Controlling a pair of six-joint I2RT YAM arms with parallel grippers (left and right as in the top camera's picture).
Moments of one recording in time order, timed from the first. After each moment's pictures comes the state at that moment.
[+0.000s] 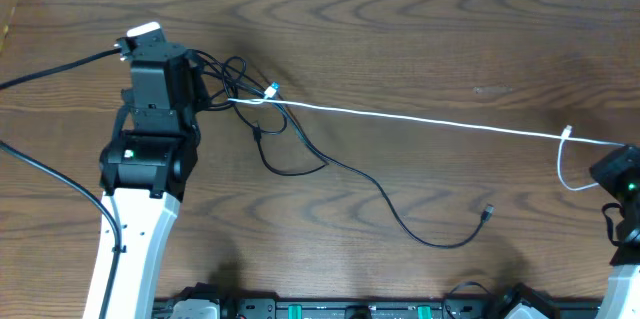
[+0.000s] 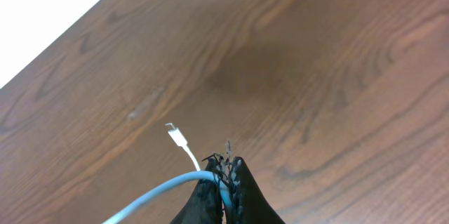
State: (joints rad) left arm -0.07 1.19 1.17 -0.64 -0.42 -0.28; right arm -0.64 0.89 0.95 -0.81 -0.15 0.26
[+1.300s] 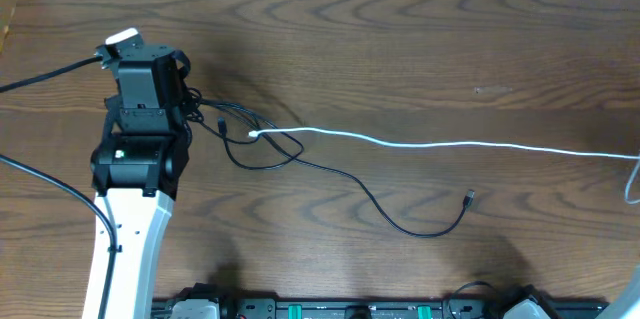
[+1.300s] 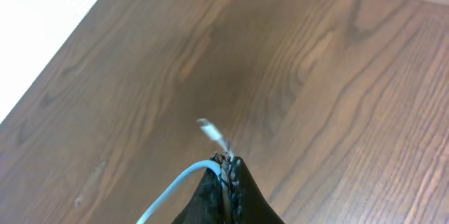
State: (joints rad) left arm -0.02 1.19 1.17 -0.68 -0.51 -0.29; right arm -0.90 0.99 0.95 -0.67 -0.14 0.29
